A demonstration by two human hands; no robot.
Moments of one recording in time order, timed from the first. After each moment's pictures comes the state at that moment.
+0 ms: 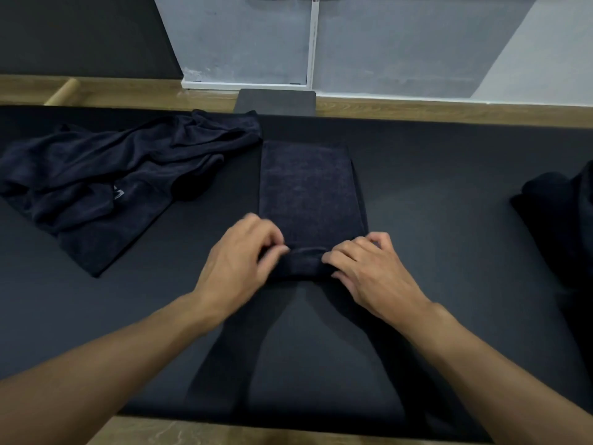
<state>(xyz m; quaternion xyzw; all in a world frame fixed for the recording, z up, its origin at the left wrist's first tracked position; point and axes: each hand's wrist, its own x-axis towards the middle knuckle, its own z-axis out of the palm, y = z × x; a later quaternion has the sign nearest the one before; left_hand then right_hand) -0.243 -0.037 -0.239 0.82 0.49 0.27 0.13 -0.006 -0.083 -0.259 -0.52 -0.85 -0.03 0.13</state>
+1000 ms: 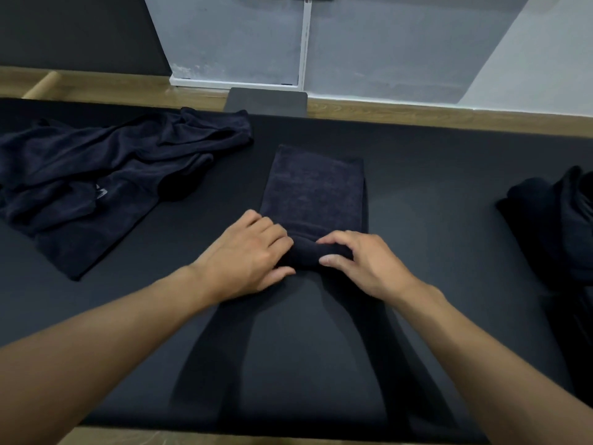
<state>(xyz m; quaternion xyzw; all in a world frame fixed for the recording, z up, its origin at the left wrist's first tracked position) -0.237 -0.005 -0.243 0.96 0.26 0.06 -0.09 0.000 -0.056 -0.249 -0.62 -0.72 0.25 0.18</state>
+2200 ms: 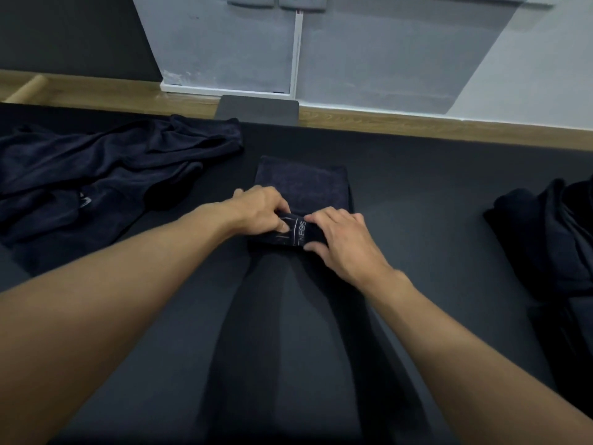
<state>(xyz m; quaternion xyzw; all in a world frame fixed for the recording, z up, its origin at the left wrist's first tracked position) -0.182 0.076 -0.209 0.84 0.48 -0.07 0.23 -0.009 -0.021 -0.243 -0.61 -0.78 0.06 0.13</state>
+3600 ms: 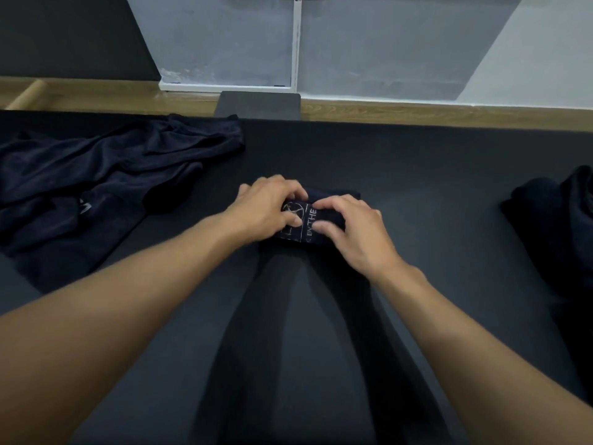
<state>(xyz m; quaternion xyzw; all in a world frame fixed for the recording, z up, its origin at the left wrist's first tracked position) -0.179 0.071 -0.215 0.85 0.48 0.04 0.22 -0.004 -0.009 -0.238 -0.66 -0.68 0.18 0.25</state>
